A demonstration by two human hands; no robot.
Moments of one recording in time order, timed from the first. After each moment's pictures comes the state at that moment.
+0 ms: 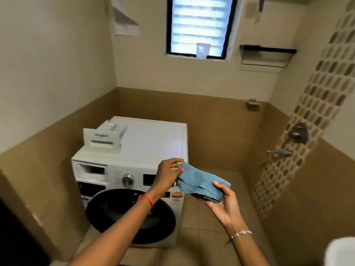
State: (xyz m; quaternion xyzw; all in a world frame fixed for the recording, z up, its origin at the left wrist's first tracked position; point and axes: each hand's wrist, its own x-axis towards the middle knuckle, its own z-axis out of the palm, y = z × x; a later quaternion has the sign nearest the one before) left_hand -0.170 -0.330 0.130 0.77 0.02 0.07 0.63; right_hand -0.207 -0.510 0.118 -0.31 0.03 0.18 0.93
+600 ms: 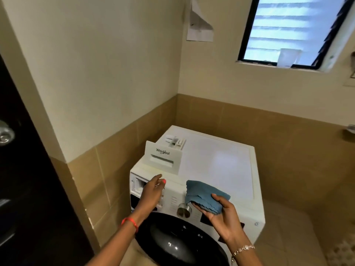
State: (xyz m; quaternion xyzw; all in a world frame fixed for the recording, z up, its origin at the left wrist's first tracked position) left_hand -0.108 -0.065 0.078 0.76 0.23 0.13 0.60; right_hand -0.068 -0.273 0.091 -0.32 0.08 0.29 0.90
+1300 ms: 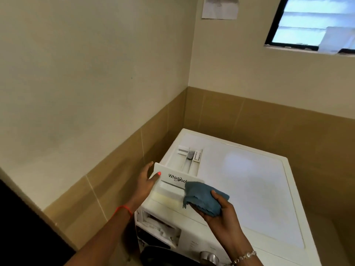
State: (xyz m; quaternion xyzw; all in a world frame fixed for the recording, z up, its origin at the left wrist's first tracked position) left_hand 0.039 0.097 0.072 0.76 0.25 0.14 0.59; right_hand 0.055 -0.131 0.091 -0.38 0.12 0.32 0.86
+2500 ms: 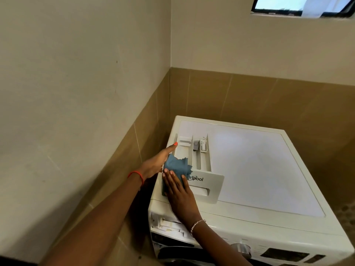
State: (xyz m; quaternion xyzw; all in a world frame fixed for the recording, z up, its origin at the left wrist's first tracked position) left_hand 0.135 0.169 0.073 0.72 0.14 -0.22 0.64; right_hand 0.083 0.035 -0.044 -0.90 -0.35 -0.24 0.01
